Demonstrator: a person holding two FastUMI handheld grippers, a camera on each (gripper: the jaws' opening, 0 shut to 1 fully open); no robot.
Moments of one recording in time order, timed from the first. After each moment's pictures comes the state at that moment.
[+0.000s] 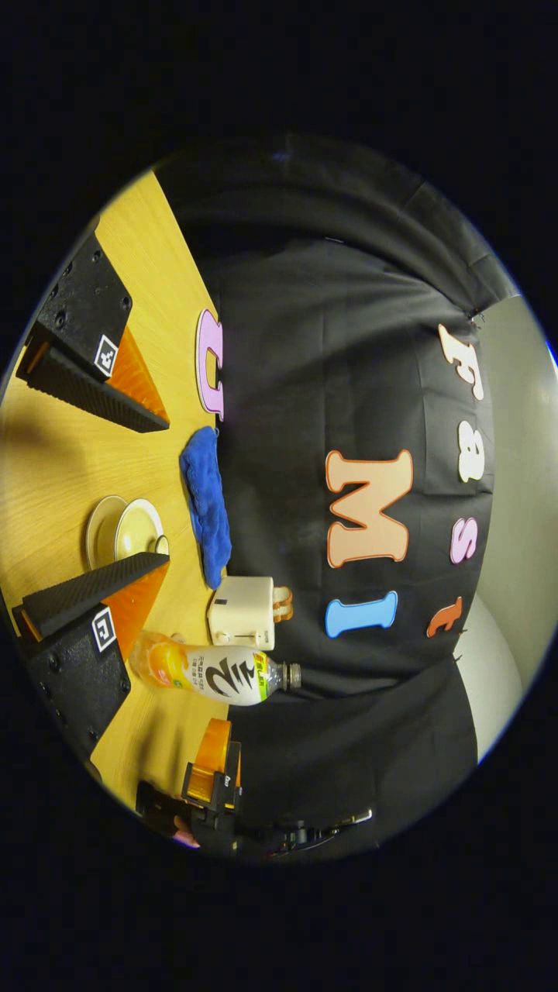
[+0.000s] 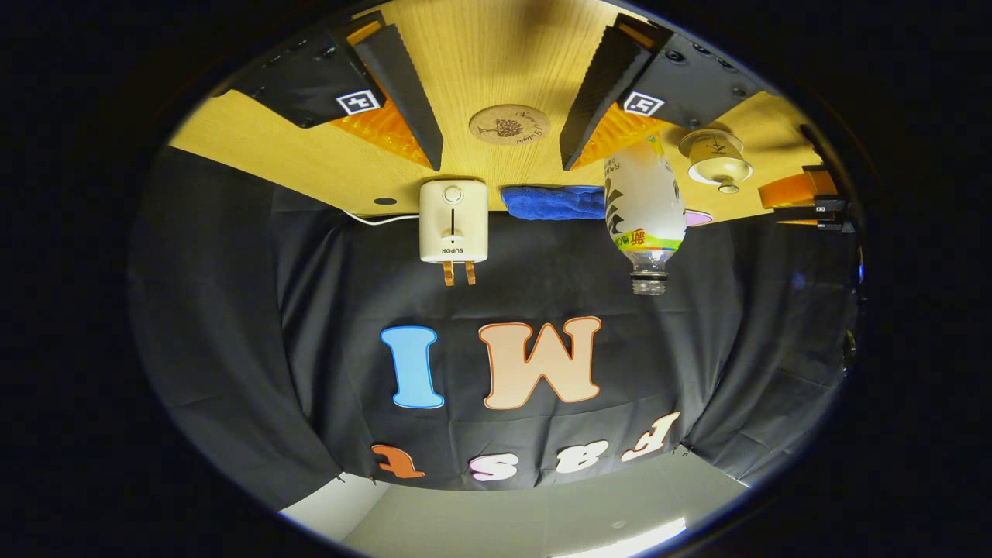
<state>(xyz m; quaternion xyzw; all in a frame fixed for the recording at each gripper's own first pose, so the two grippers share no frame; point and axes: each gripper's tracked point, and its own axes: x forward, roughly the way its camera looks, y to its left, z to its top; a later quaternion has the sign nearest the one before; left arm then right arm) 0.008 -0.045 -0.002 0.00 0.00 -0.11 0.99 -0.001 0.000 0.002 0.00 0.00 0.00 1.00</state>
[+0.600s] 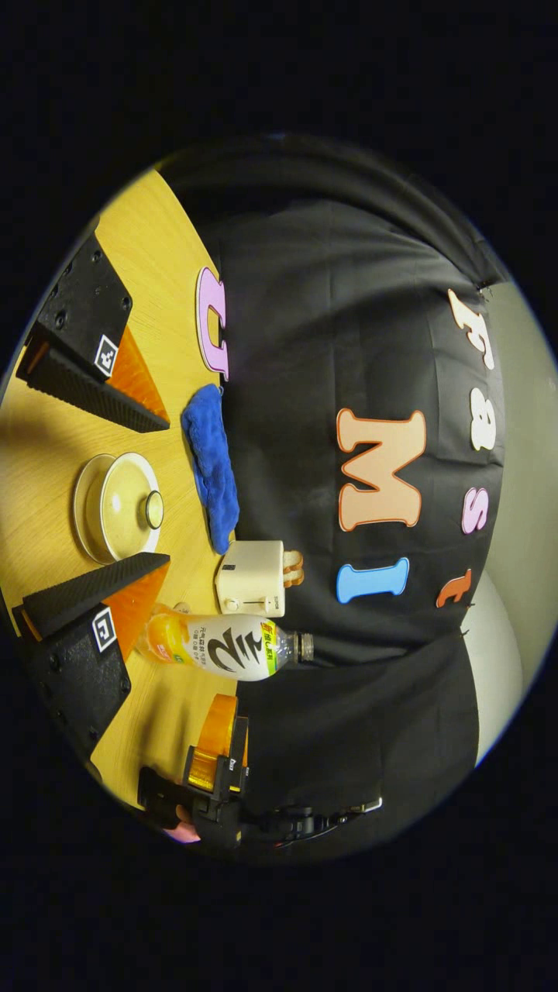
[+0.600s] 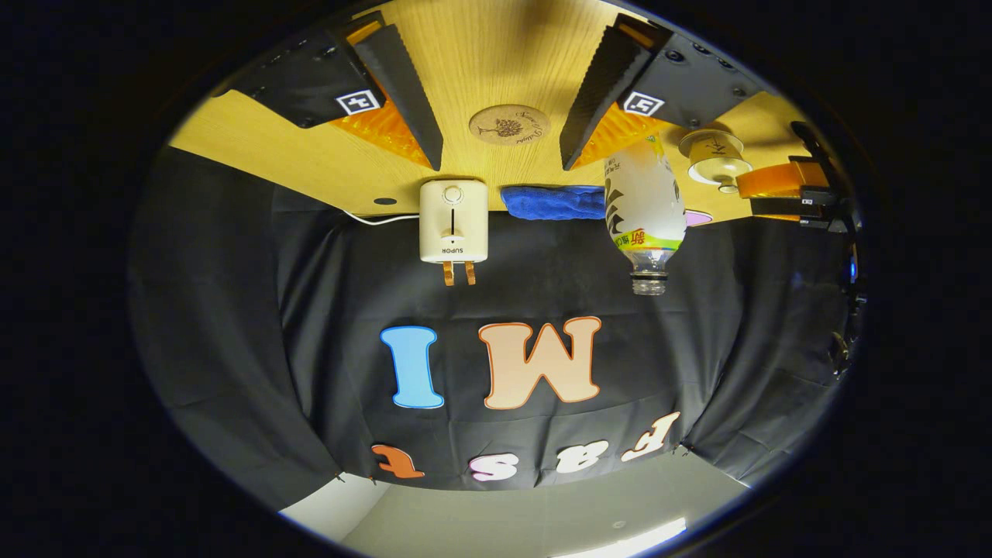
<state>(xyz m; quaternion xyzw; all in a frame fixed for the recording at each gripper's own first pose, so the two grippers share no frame) 0.023 -0.081 -0.010 0.01 0.02 -0.18 0.98 0.000 0.000 0.002 0.00 0.00 0.00 1.00</state>
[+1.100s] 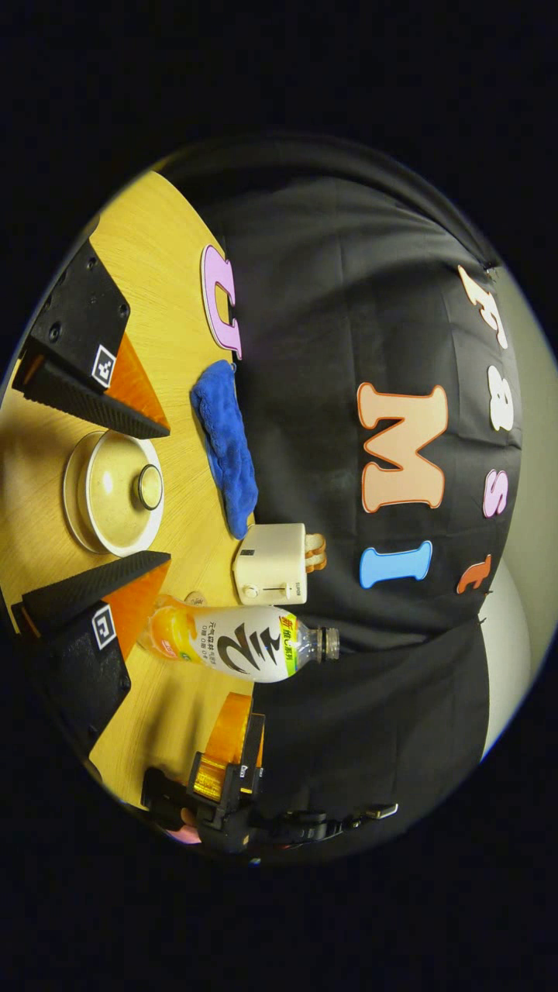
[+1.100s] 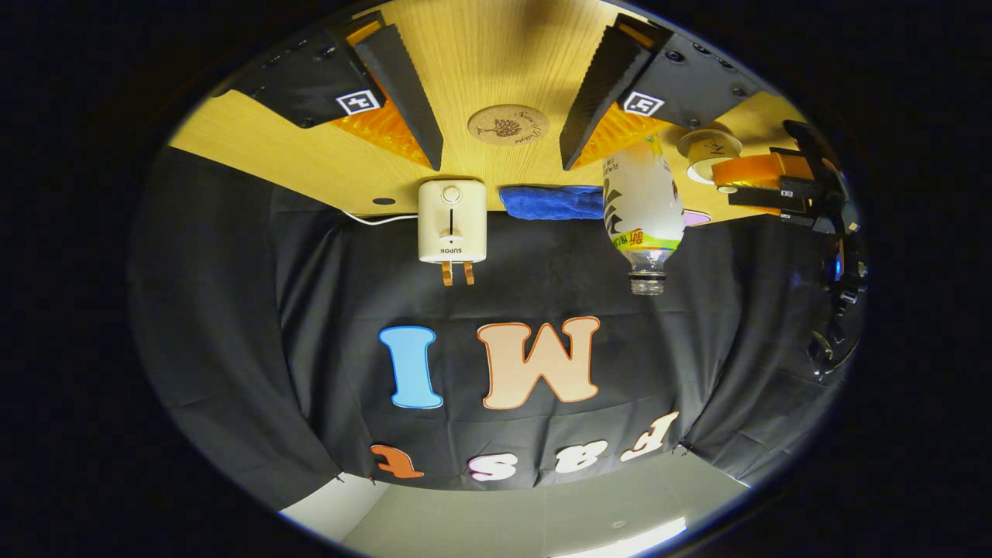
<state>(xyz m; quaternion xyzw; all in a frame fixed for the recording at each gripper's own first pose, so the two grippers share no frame) 0.040 -0.102 -0.026 0.03 0.07 -0.21 0.98 -0.001 0.001 0.002 0.00 0.00 0.00 1.00</state>
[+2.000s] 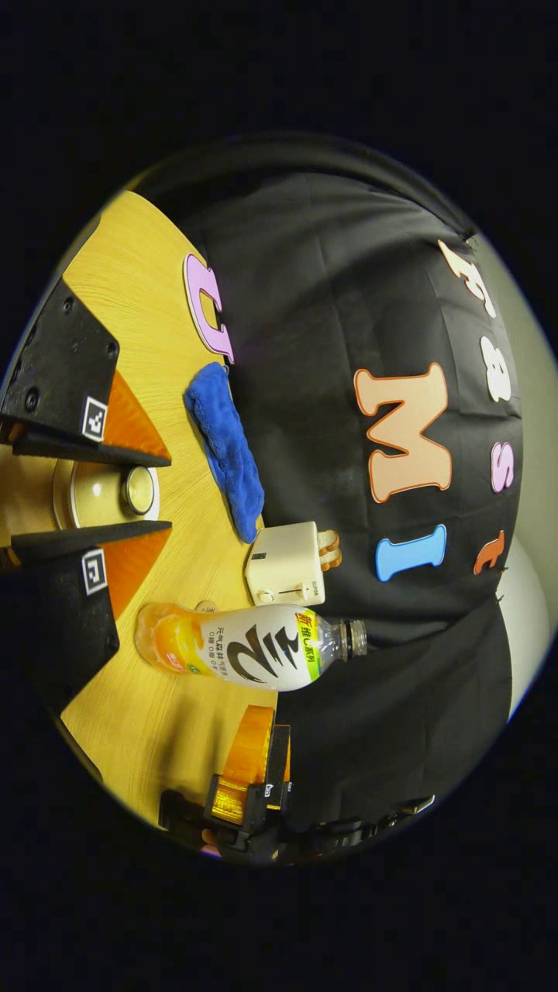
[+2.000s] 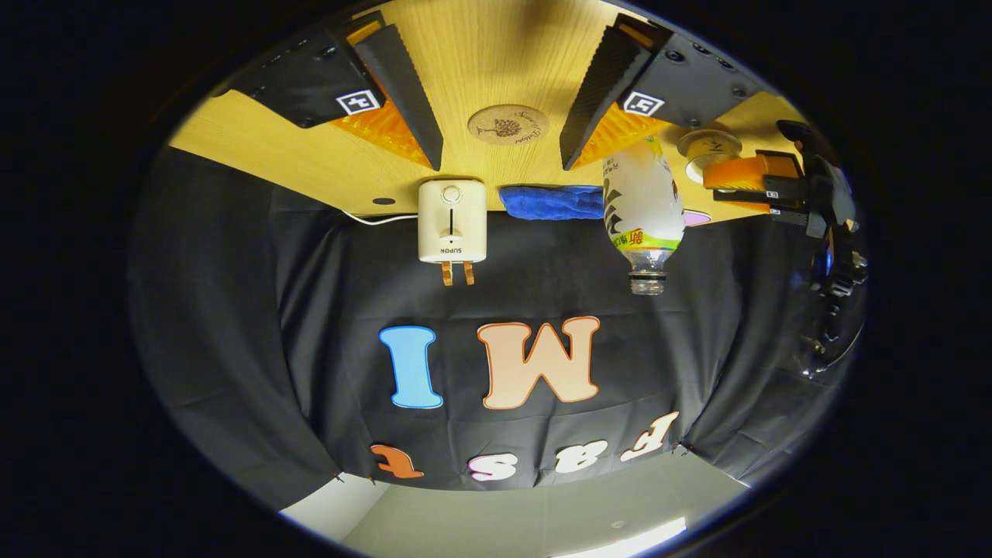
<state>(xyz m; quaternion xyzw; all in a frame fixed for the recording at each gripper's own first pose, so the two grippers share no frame) 0.050 -0.106 -0.026 0.08 0.07 -0.19 0.98 -0.002 0.001 0.002 0.00 0.00 0.00 1.00</state>
